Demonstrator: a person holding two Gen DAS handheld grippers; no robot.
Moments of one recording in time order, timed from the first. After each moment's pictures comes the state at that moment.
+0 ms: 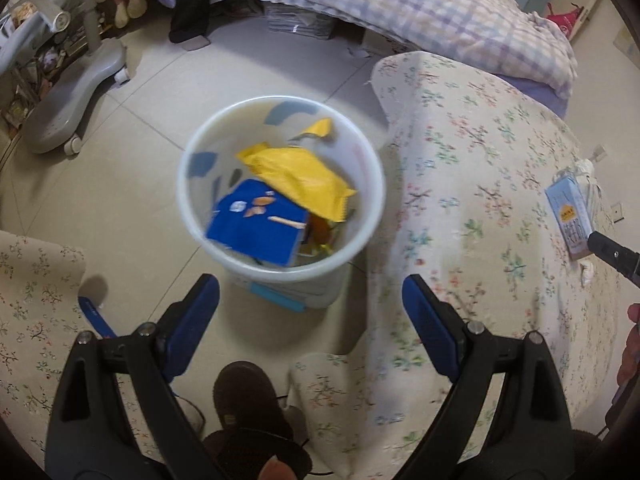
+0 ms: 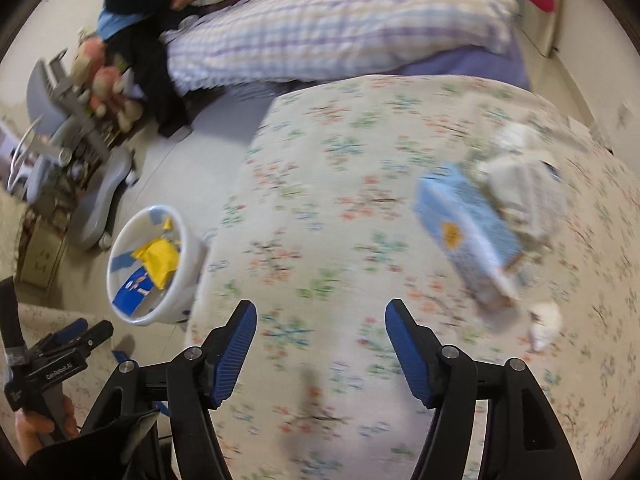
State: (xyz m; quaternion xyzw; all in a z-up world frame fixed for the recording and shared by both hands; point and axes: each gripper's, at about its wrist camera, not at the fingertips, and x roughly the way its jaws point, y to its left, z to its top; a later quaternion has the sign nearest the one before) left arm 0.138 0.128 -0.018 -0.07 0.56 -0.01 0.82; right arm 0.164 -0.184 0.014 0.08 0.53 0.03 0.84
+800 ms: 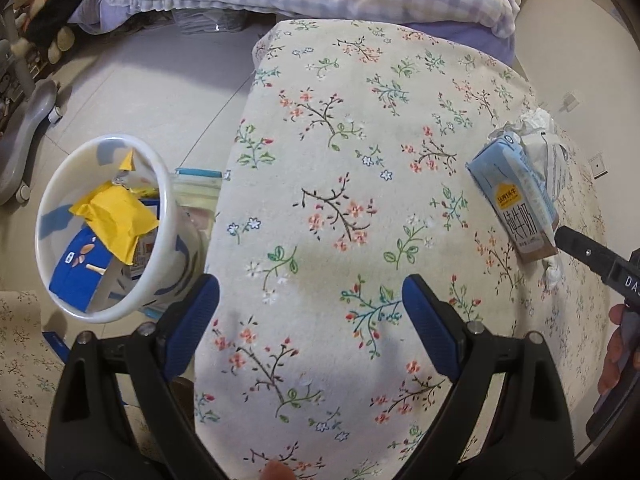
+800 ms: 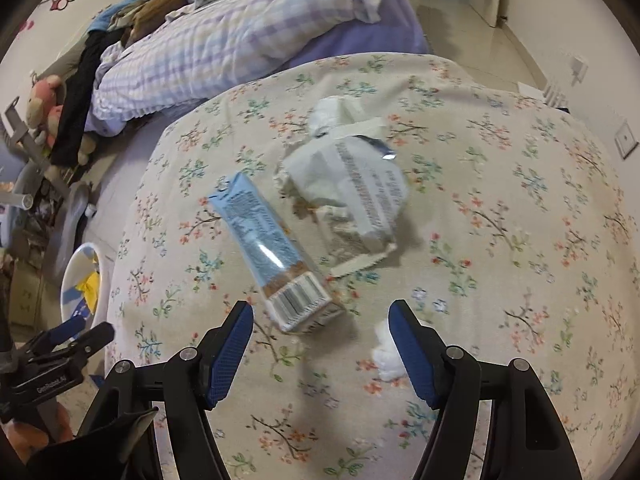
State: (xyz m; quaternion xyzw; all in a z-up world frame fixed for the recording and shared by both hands) left arm 0.181 -0.026 -0.025 -0.02 0.58 -0.07 0.81; right arm 0.180 -0.300 -0.007 0.10 0.55 -0.01 0.83
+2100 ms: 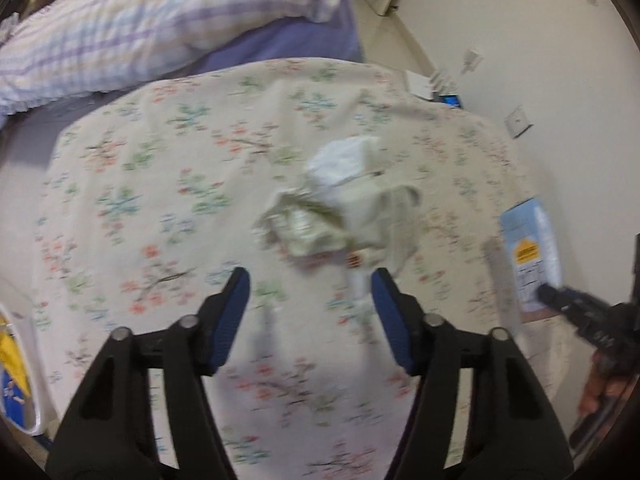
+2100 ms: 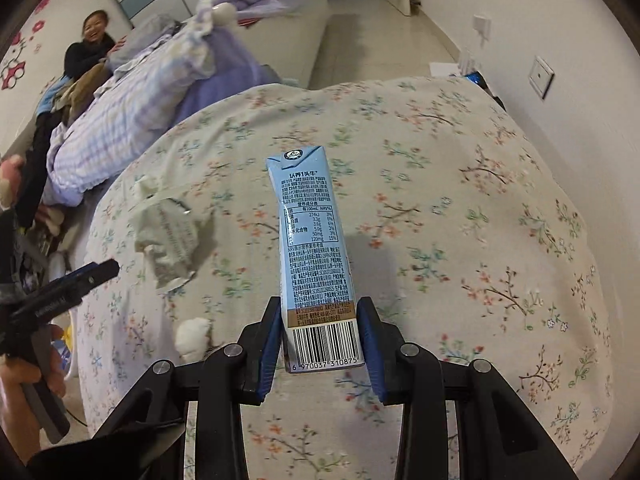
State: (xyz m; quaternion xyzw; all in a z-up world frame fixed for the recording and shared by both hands) left arm 0.236 -0.219 -0.001 0.02 0.54 -0.26 0.80; right arm 0.091 -0.484 0.009 0.19 0.51 -0.12 0.83
